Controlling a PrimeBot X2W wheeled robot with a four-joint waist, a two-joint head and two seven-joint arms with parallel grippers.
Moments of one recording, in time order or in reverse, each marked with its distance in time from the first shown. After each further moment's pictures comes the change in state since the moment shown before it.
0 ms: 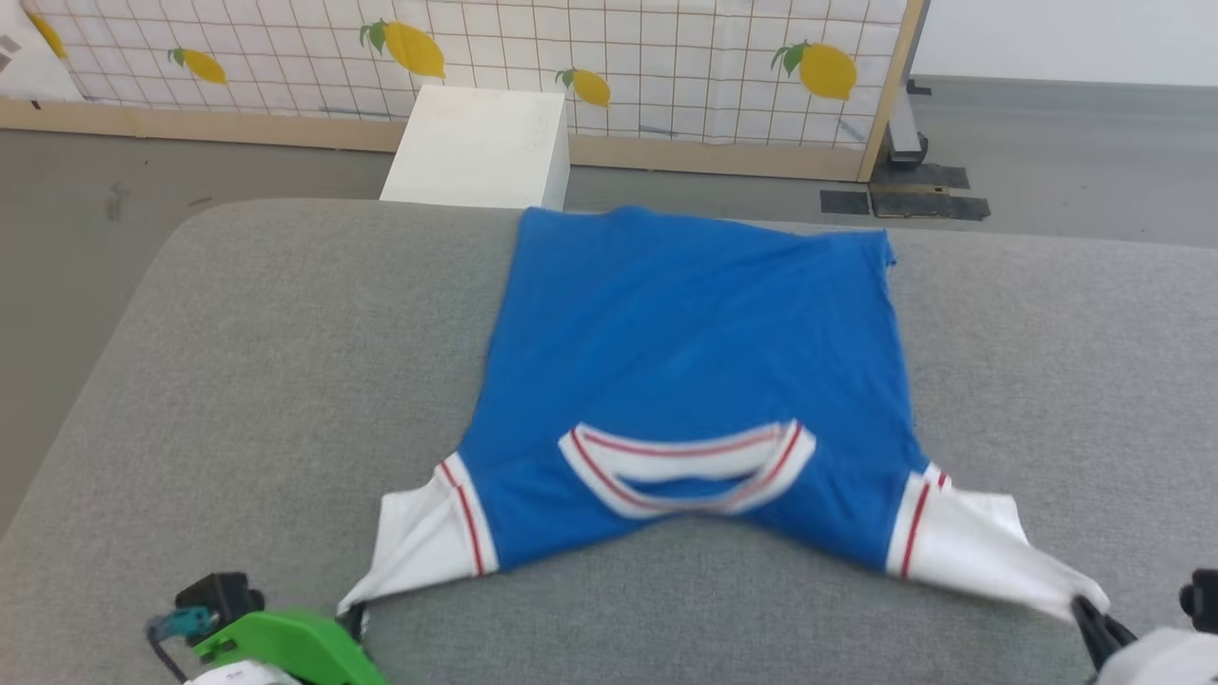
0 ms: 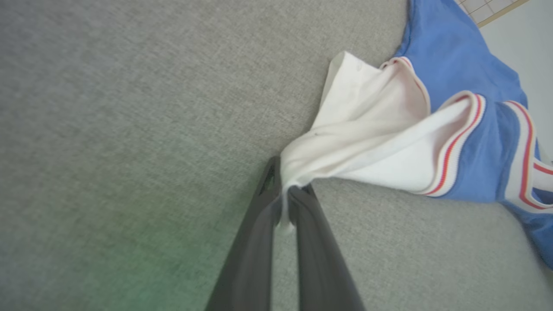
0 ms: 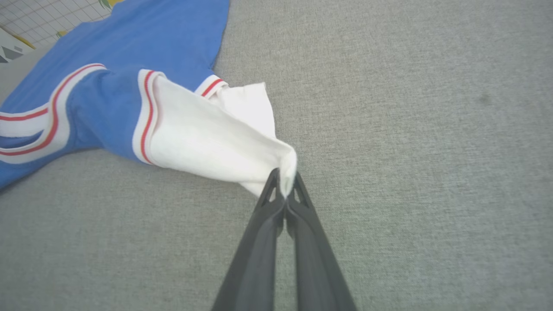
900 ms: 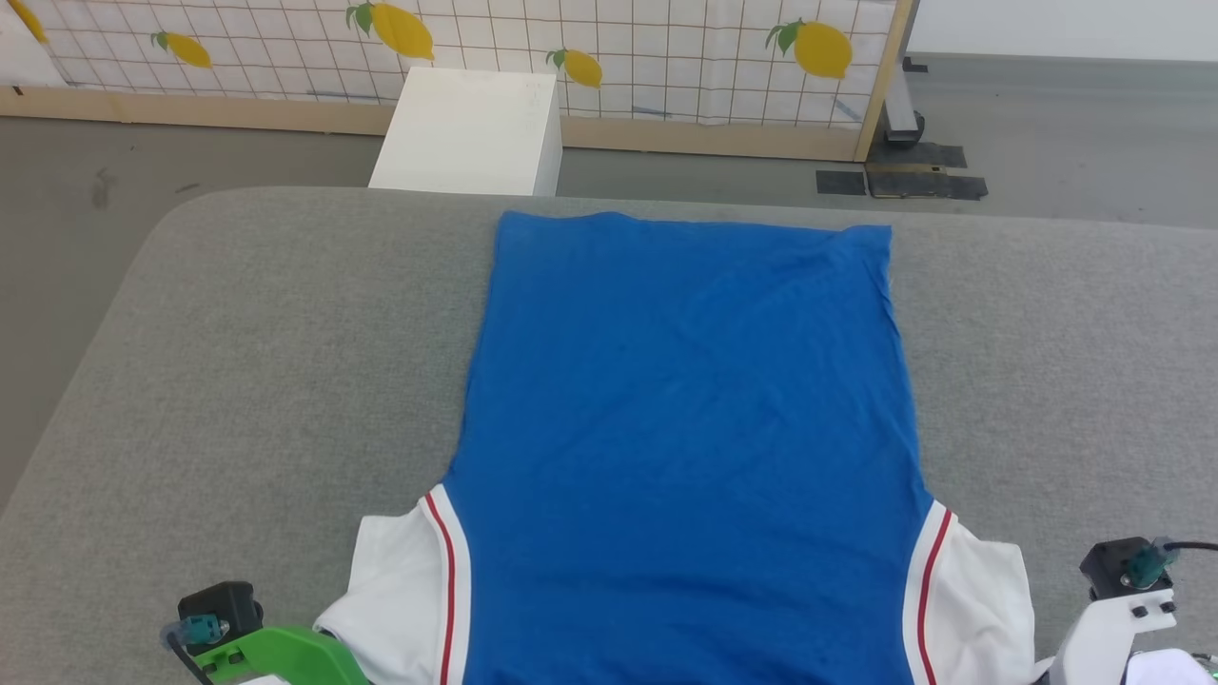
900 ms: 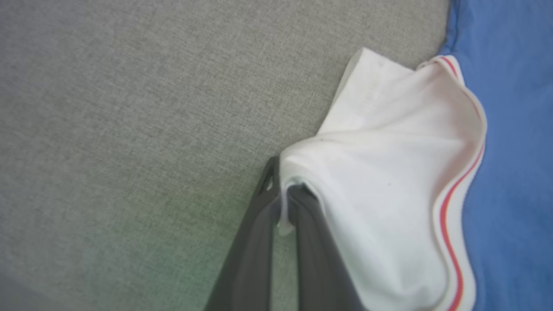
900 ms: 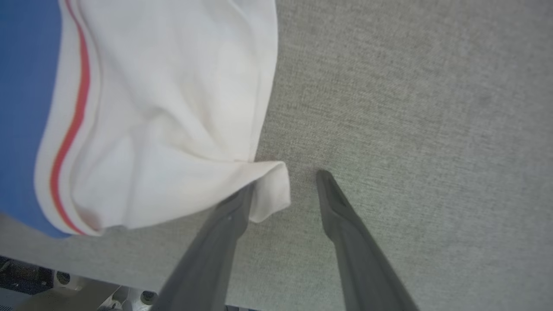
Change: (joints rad) left arm 0.081 0.066 -0.069 -0.133 0.149 0.158 0.006; right arm -0.057 -0.191 0.224 0.029 -0.114 0.000 0.458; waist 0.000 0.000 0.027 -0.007
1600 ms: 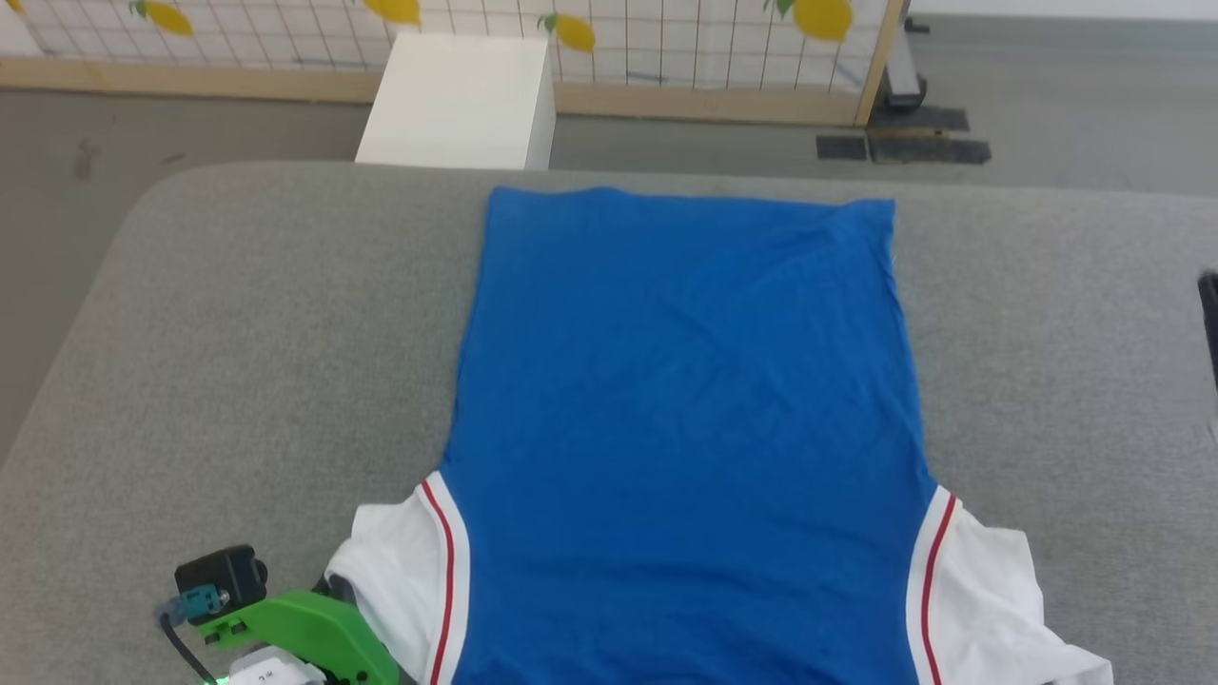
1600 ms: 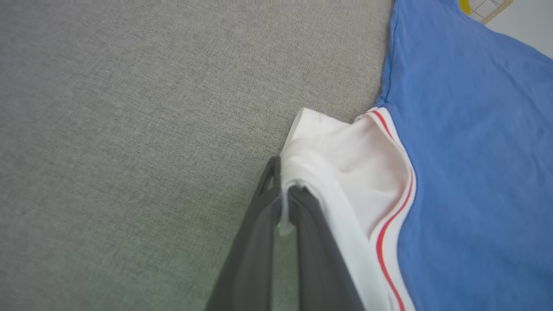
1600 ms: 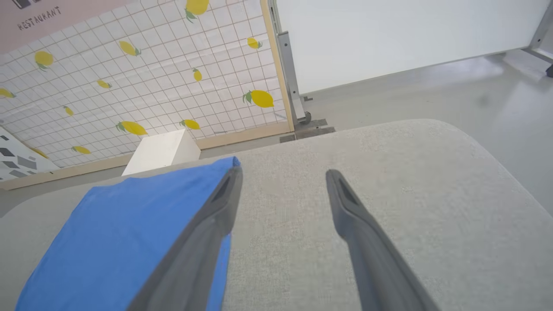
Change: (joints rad) left arm -0.002 -0.015 -0.002 -0.124 -0.004 0.000 -0.044; right arm -0.364 0.192 -0.434 -0.242 0.076 0.000 -0.184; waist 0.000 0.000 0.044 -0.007
